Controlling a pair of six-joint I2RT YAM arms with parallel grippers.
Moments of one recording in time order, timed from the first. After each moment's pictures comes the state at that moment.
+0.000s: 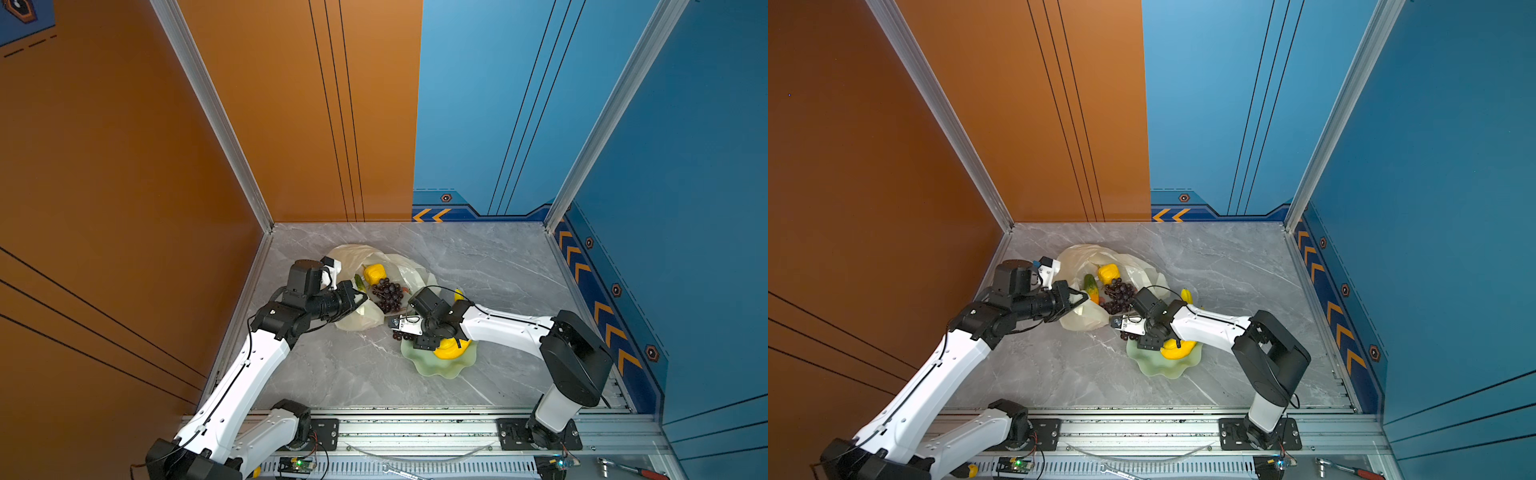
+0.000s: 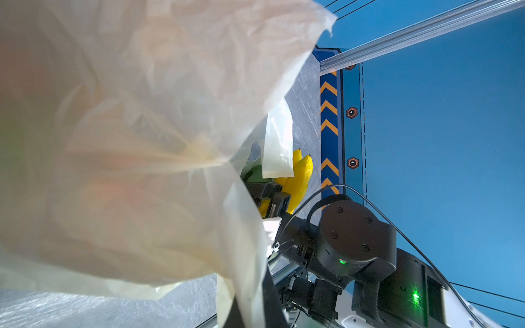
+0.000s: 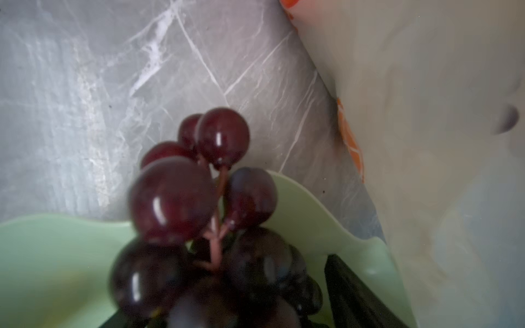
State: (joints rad) left arm -0.29 1.01 0.96 -0.62 0.49 -0.81; right arm 0.86 1.71 1.07 -0.44 0.04 -0.66
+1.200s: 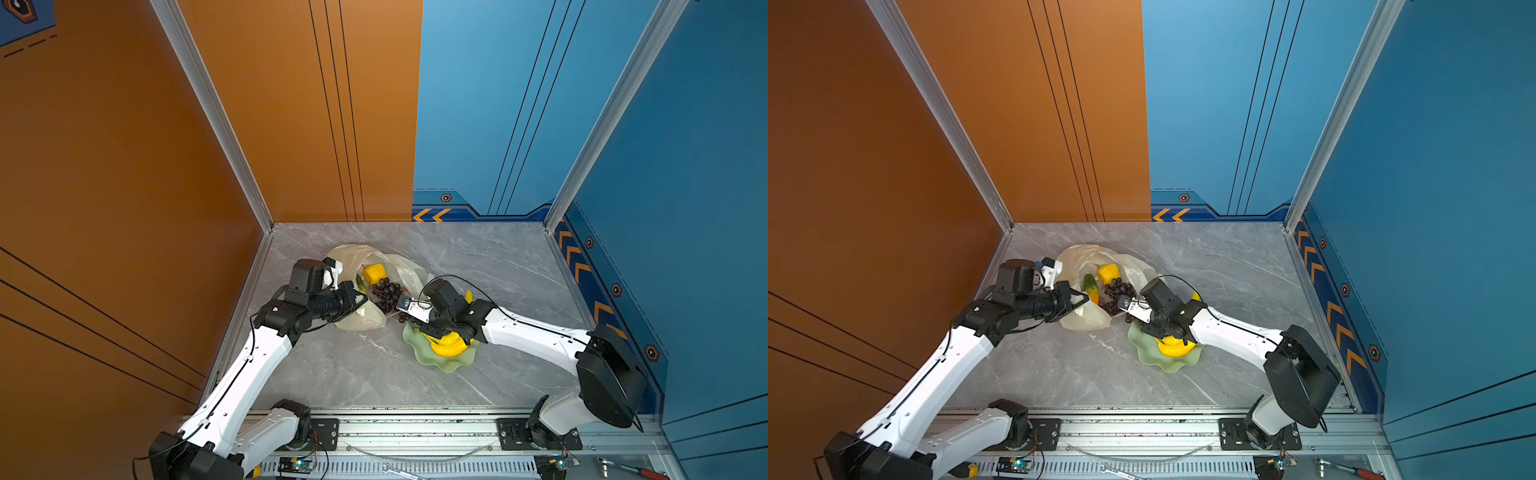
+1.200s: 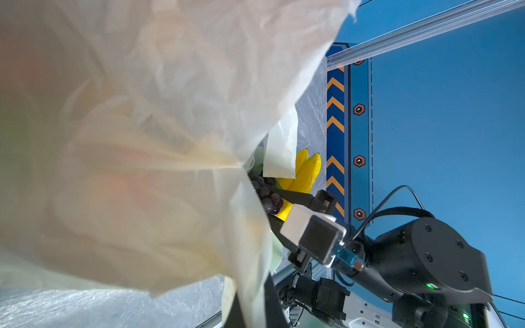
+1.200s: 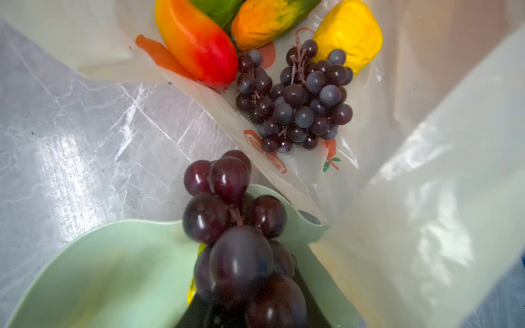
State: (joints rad) left arm -0.29 1.04 0.96 -0.63 0.49 -0.79; right arm 0.81 1.51 0.98 -0.32 0.03 -0.47
